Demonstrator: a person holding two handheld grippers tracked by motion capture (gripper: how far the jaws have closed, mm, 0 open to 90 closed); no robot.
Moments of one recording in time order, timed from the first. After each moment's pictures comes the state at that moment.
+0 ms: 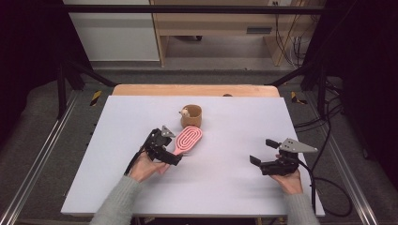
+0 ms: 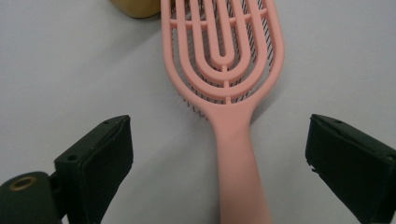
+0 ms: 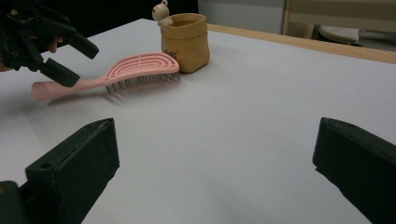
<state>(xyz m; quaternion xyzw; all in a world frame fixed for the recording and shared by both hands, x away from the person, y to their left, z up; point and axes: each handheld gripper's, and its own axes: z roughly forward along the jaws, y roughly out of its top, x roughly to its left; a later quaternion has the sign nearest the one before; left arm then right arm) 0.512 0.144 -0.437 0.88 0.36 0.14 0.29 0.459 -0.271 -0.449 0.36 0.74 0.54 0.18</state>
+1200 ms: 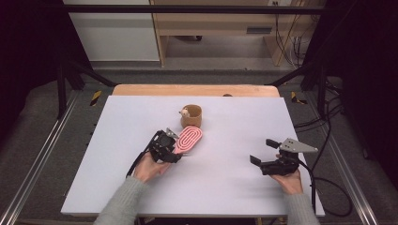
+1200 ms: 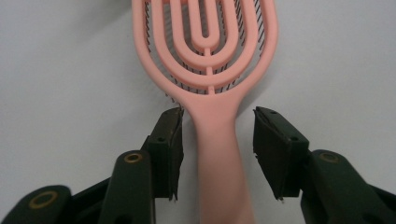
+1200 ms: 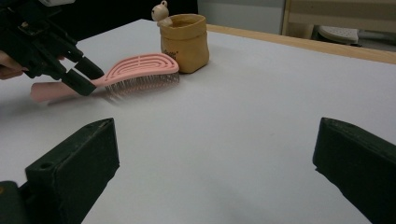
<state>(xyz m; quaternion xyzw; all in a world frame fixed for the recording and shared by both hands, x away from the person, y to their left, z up) 0.517 0.135 -0.447 0.88 0.37 0.10 0.26 0.458 -0.271 -0.449 0.36 0.73 0.54 0.18</state>
